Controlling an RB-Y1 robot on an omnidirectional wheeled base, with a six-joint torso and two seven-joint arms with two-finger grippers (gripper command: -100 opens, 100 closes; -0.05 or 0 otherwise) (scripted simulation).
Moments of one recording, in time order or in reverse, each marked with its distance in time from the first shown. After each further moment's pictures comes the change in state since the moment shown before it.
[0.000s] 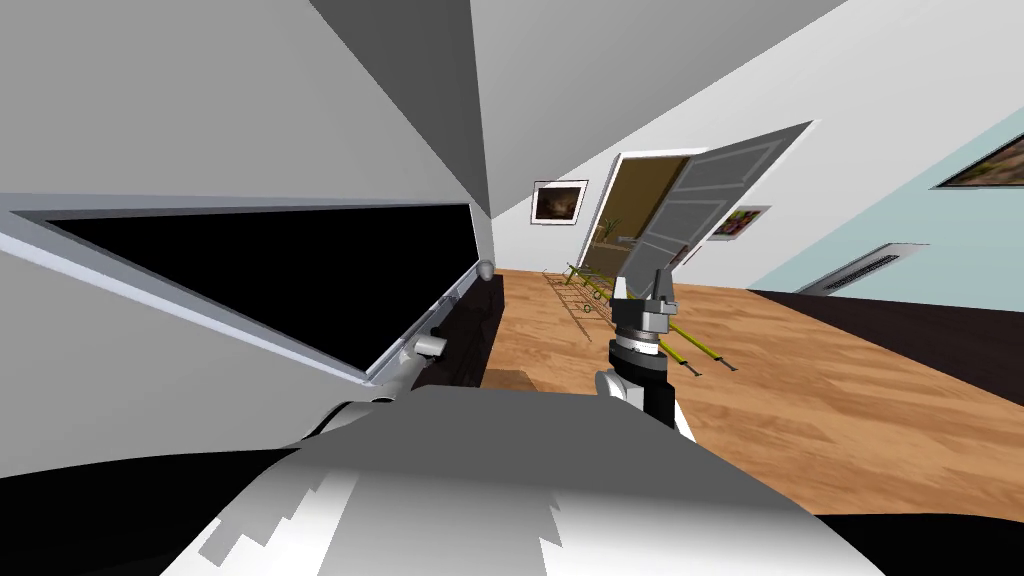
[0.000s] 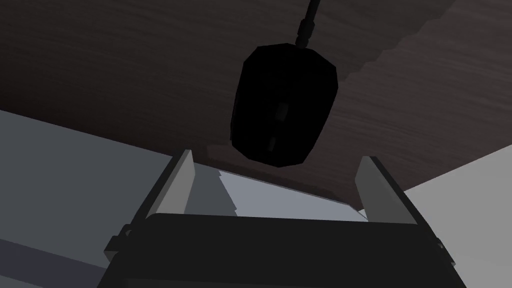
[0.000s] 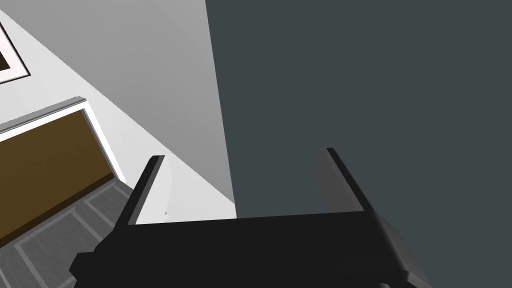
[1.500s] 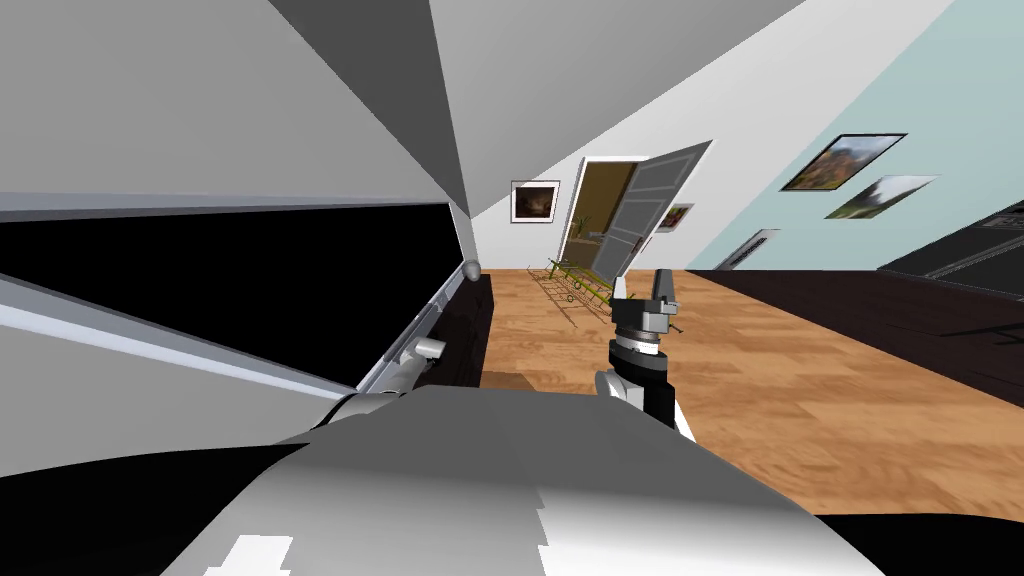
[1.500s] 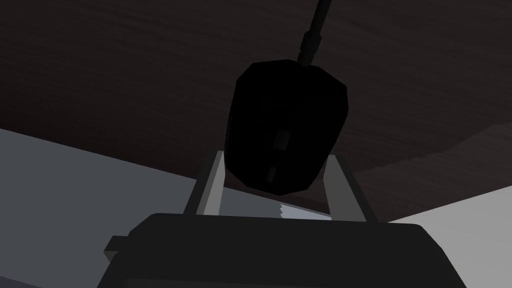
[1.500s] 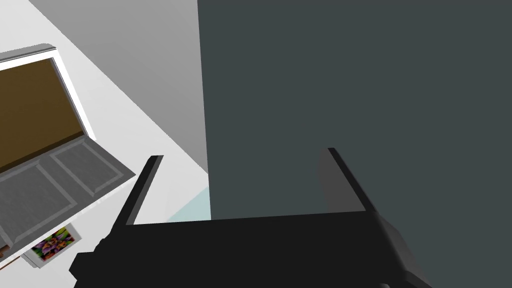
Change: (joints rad) left arm -0.058 -0.011 0.050 0.183 -0.060 -0.060 0.133; right arm 0.000 0.000 0.000 0.000 0.000 0.000 0.000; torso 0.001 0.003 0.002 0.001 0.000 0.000
